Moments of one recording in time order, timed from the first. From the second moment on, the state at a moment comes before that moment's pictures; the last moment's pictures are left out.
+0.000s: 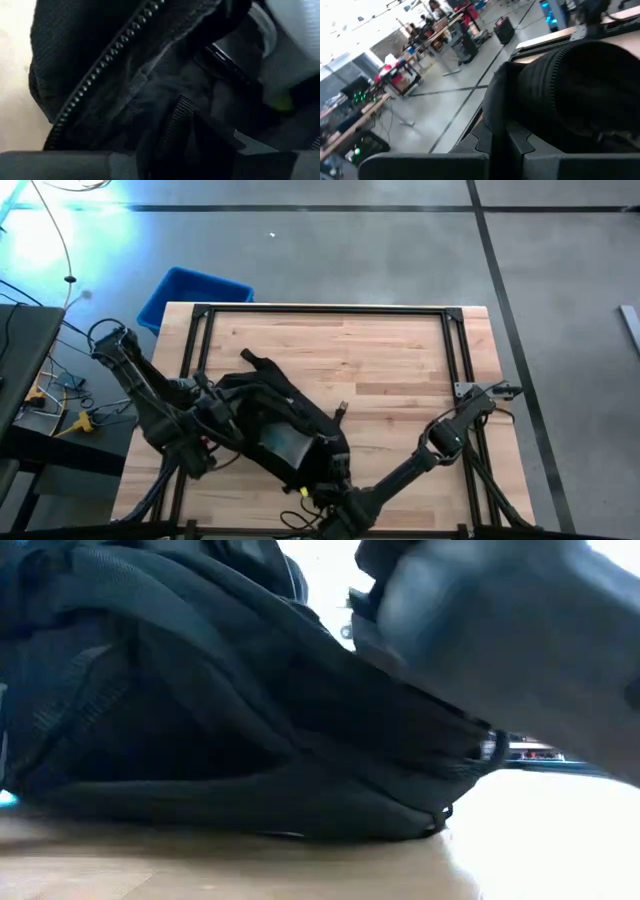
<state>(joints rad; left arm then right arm) -0.85 1.34 1.17 -1.48 -1.40 -1.10 0.70 2.57 2.18 -1.23 0.70 0.60</state>
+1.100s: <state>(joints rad) -0.92 1.71 1.00 -0.50 -1.23 -0.76 0.61 2.49 2.22 -1.10 0.39 0.31</state>
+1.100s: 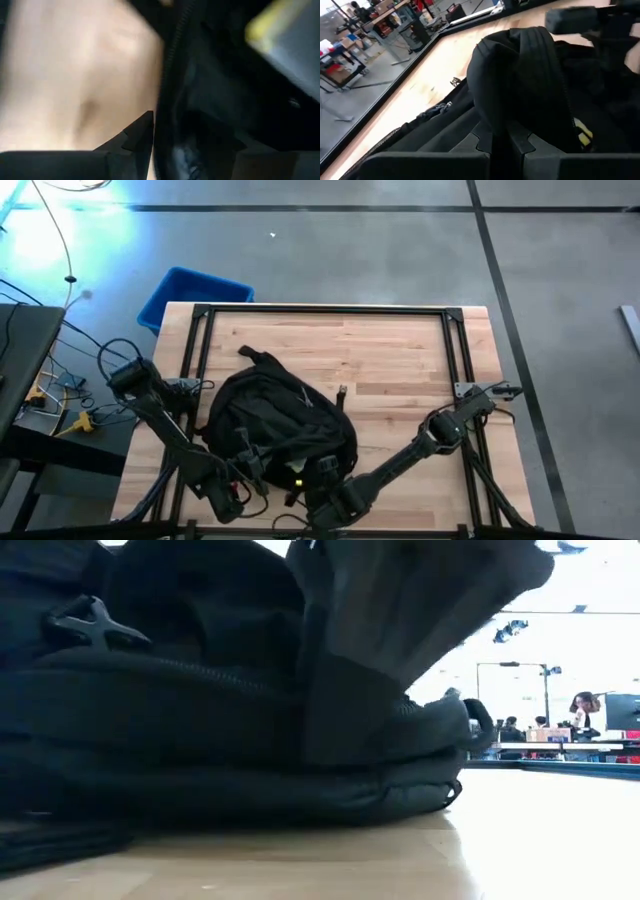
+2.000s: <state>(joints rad) -0.96 1.63 1.00 -0.47 -1.27 -0.62 0.57 2.47 2.30 -1.02 0.84 -0.31</state>
